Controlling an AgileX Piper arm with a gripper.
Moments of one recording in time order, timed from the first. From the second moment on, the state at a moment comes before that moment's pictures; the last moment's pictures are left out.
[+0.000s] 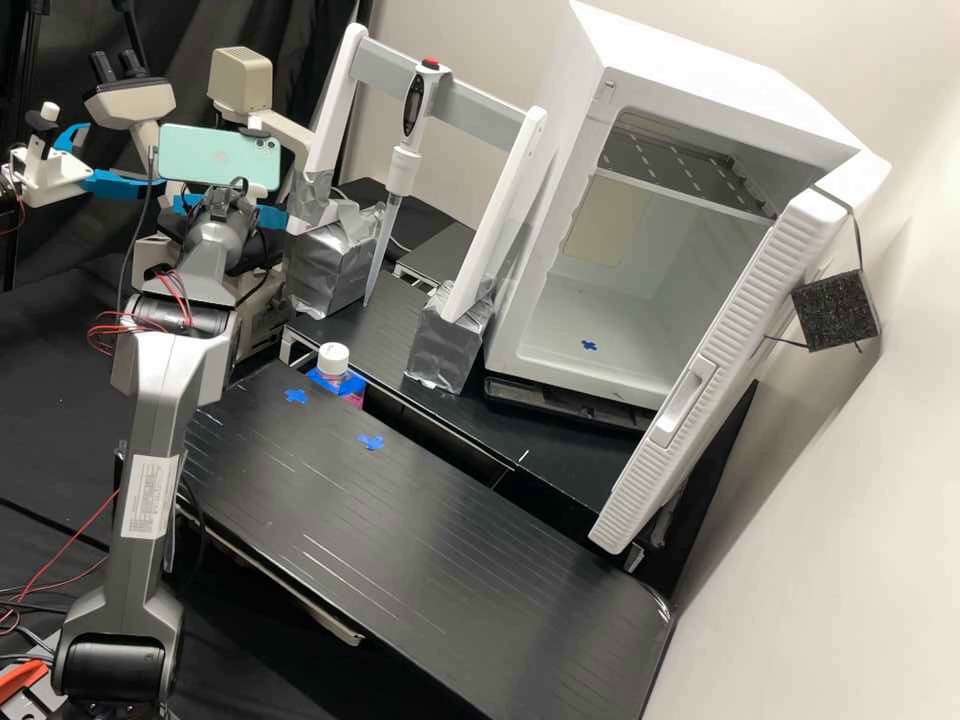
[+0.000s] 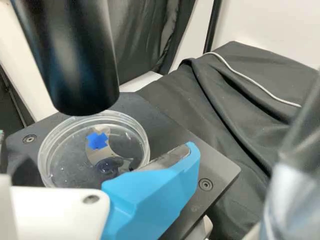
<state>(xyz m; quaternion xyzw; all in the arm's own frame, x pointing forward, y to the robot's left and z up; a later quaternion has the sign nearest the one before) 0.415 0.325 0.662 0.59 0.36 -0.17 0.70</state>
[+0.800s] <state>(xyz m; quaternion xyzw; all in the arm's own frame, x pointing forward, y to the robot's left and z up) 0.418 0.325 0.652 0.56 0.34 -0.17 0.74</state>
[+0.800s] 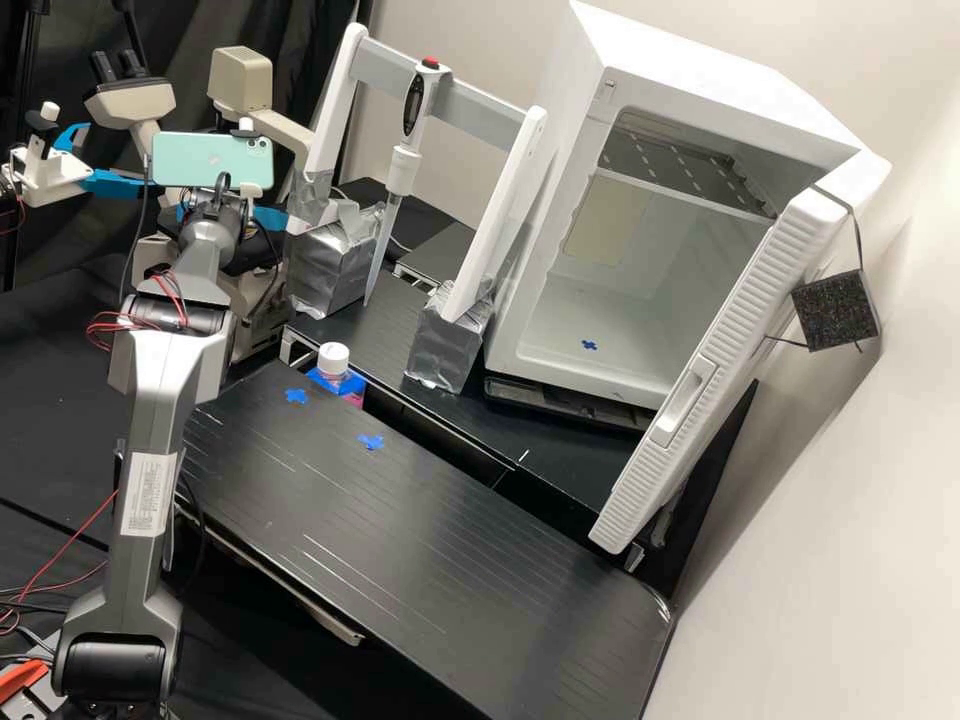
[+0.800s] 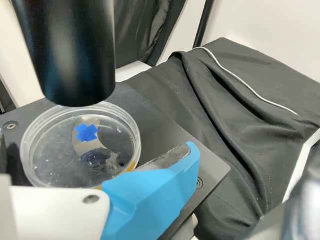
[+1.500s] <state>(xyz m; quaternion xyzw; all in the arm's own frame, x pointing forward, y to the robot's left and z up) 0.420 0.330 0.651 0.55 0.34 -0.17 0.75</state>
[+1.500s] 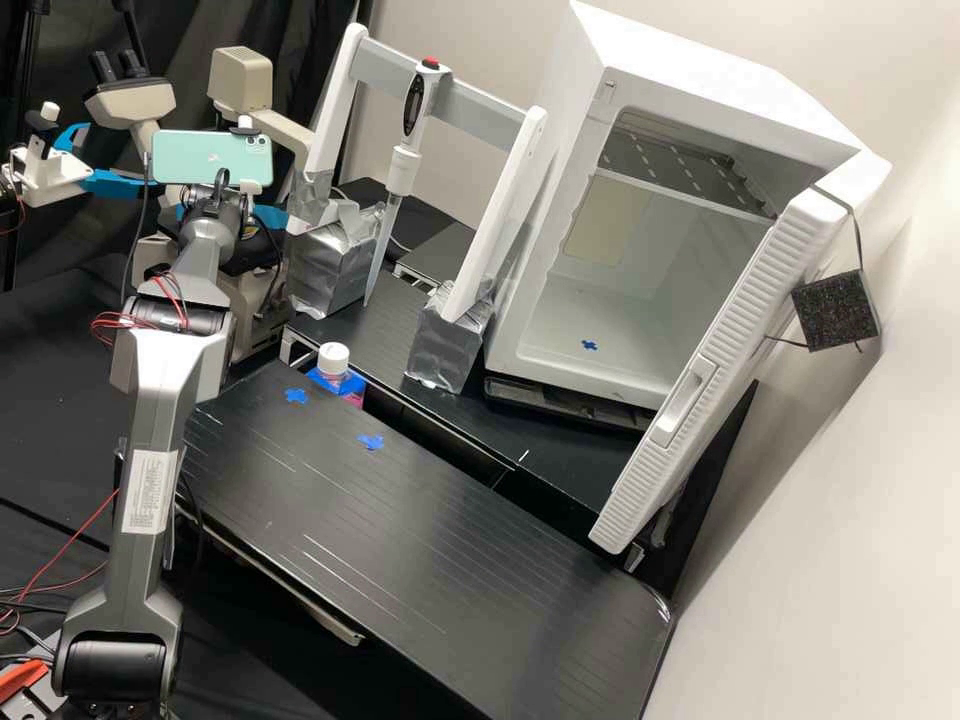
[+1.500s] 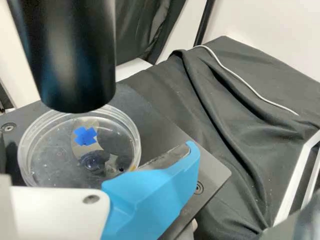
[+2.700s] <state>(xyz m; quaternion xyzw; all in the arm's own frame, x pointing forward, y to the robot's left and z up) 0.422 0.333 0.650 0.56 0.33 -0.18 0.74</state>
